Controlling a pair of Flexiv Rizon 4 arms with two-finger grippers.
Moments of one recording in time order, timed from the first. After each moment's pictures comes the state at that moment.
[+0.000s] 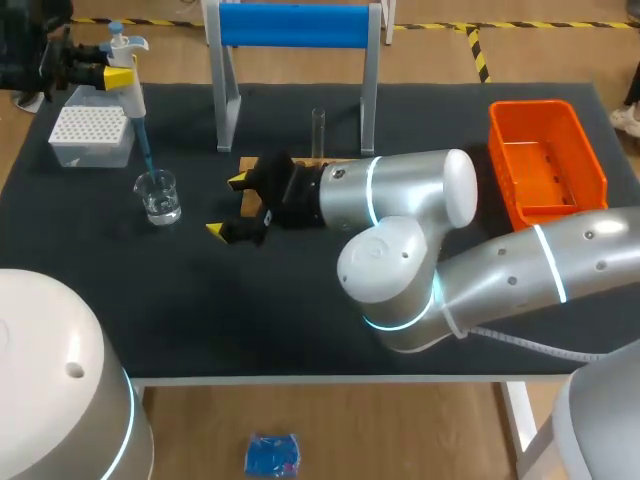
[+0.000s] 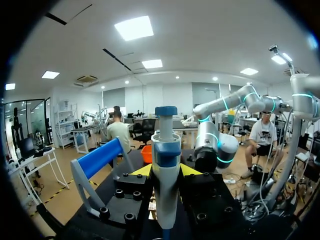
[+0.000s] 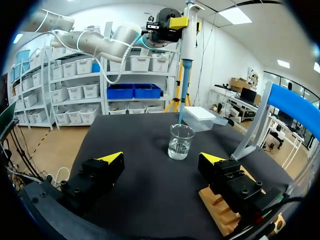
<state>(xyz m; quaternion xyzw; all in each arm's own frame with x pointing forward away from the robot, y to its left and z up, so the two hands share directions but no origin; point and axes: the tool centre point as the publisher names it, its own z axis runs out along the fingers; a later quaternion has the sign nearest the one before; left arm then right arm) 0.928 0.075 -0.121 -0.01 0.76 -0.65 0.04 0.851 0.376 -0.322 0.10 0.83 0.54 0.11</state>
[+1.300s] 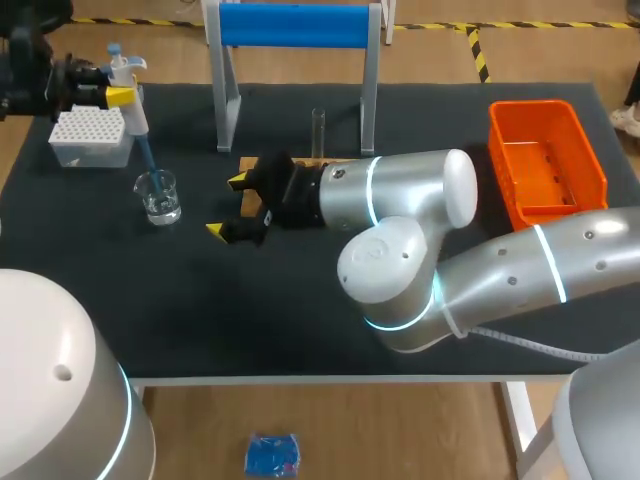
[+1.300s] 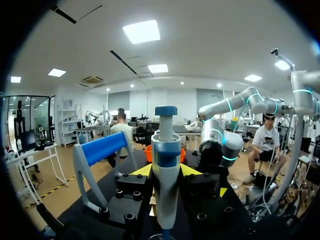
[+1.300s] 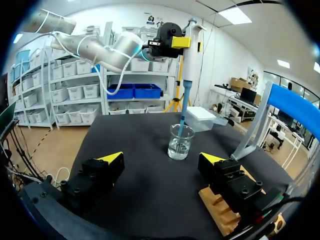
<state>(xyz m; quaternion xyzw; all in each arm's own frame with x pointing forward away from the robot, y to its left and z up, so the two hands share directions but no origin) 0.940 0.085 -0.162 -0.03 0.73 -0.68 0.03 0.851 0.376 -0.322 0.10 0.83 0.54 0.11</state>
